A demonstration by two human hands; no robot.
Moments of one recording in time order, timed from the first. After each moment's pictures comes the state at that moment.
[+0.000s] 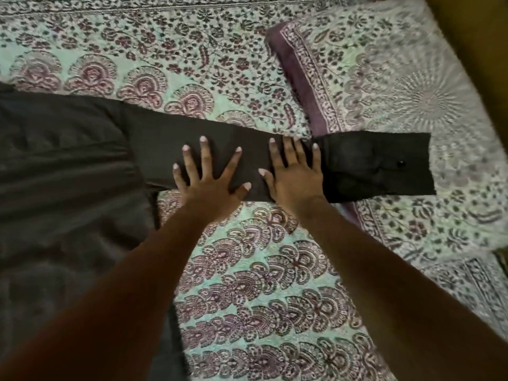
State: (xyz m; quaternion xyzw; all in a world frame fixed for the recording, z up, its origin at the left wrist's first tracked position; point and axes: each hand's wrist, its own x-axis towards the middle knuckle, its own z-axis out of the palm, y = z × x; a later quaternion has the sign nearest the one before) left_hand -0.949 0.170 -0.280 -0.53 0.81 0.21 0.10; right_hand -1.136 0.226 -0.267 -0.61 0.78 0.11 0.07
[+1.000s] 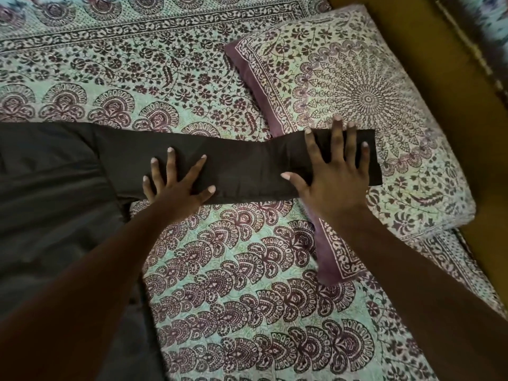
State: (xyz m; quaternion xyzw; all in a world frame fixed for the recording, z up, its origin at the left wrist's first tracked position) left_hand -0.944 0.161 -0.265 -0.54 0.78 0.29 0.11; right_hand -1.221 0.307 -0.181 -0.54 0.84 0.05 -0.06
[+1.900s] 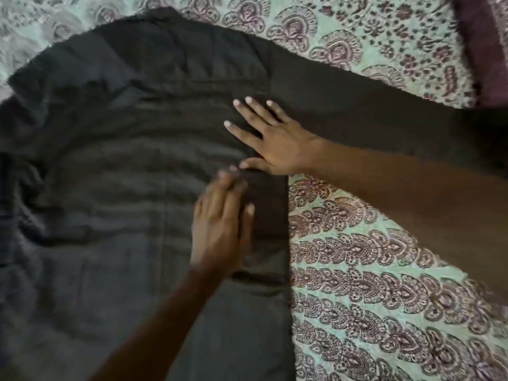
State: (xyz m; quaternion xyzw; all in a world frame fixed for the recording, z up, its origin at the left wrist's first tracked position) left_hand -0.715 0.302 -0.260 -0.59 0.77 0.16 -0.18; right_hand -0.905 0.143 -0.267 -0.91 0.40 0.11 0.06
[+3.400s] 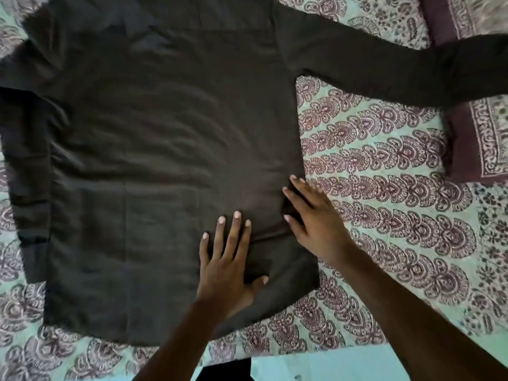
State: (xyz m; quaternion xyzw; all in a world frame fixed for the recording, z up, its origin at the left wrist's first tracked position) left_hand -0.610 0.524 -0.254 -0.53 0.81 0.24 0.07; right_hand -0.860 0.484 -0.255 -0.74 0.65 -0.04 0.17
